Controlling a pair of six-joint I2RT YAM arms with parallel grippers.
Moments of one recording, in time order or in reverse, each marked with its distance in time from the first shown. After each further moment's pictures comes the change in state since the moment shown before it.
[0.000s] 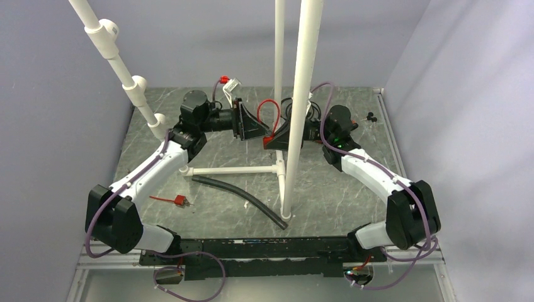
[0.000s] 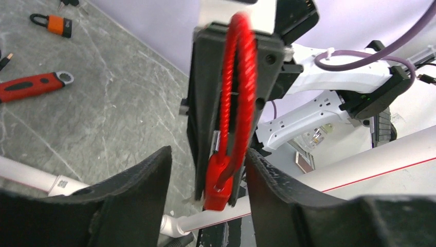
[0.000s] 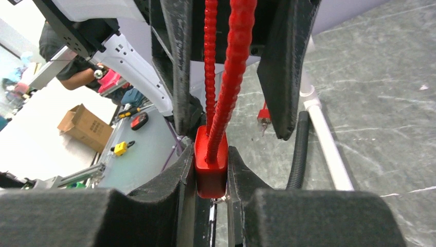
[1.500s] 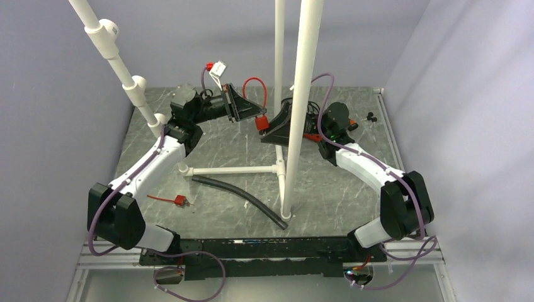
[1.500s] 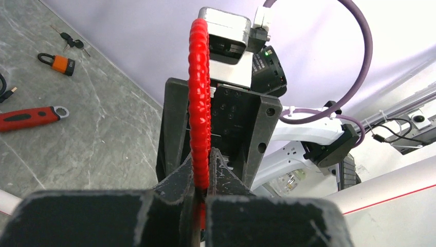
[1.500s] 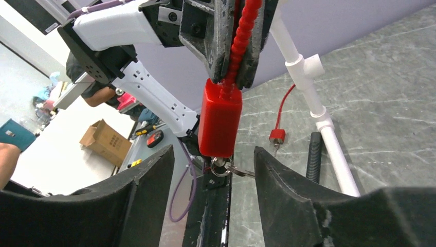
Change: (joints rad) left arm 0.052 0.018 0.052 0.187 -0.068 -0.284; right arm 0.005 0.085 0.063 0.173 0.027 0.195
